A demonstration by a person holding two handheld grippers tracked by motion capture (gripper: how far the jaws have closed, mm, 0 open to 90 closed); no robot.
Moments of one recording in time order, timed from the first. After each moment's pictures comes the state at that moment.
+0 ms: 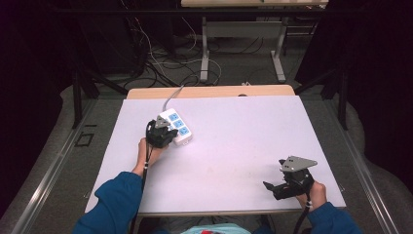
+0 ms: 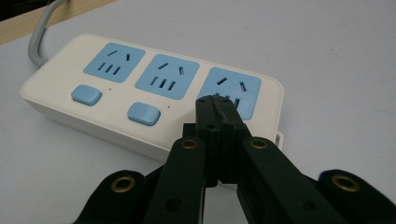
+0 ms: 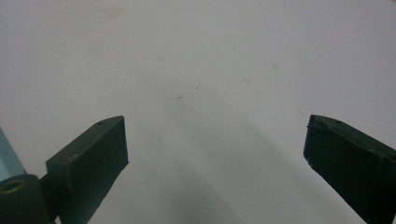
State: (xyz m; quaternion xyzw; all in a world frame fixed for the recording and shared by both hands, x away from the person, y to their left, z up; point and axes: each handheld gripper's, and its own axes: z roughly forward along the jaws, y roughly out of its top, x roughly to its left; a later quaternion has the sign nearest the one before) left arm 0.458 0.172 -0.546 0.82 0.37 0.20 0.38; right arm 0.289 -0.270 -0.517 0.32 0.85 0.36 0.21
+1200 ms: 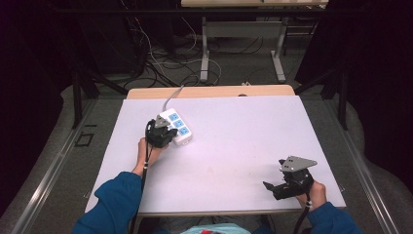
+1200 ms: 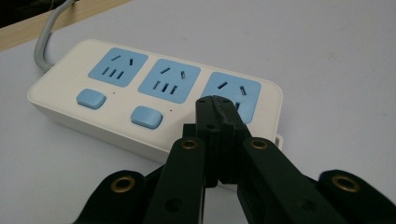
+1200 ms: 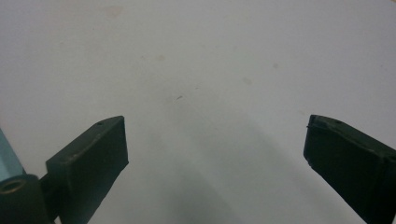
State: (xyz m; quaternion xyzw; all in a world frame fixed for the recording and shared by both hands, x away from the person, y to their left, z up) left arm 0.457 0.172 -0.543 0.82 0.38 0.21 0.38; right arm 0.289 -0.270 -0.517 0.32 0.85 0.36 0.21
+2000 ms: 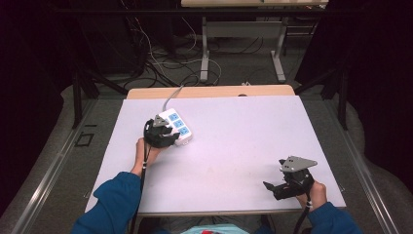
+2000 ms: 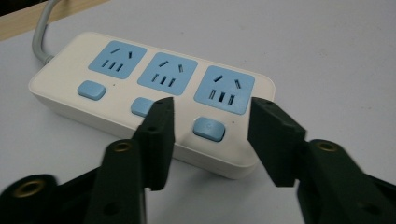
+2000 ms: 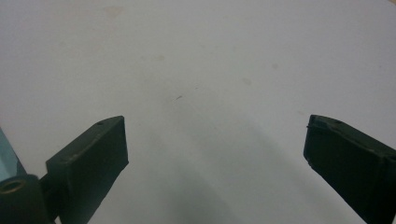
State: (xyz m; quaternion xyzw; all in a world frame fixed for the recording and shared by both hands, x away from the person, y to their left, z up) left arm 0.453 0.176 -0.535 0.83 0.38 0.19 0.37; right arm 0.289 -0.271 -0.517 0.31 0.85 0.36 0.21
